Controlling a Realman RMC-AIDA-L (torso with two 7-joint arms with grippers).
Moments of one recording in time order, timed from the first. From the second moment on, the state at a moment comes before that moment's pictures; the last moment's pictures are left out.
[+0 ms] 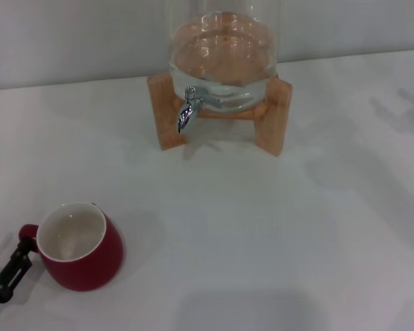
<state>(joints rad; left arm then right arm) -0.15 -2.08 1.00 0.23 -2.08 -1.32 2.63 0.16 2.00 -0.87 -1.03 1.82 1.06 -1.45</state>
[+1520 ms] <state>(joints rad) -0.15 -2.08 1.00 0.22 -2.08 -1.31 2.62 0.16 2.00 -0.86 -1.03 1.82 1.07 -1.45</state>
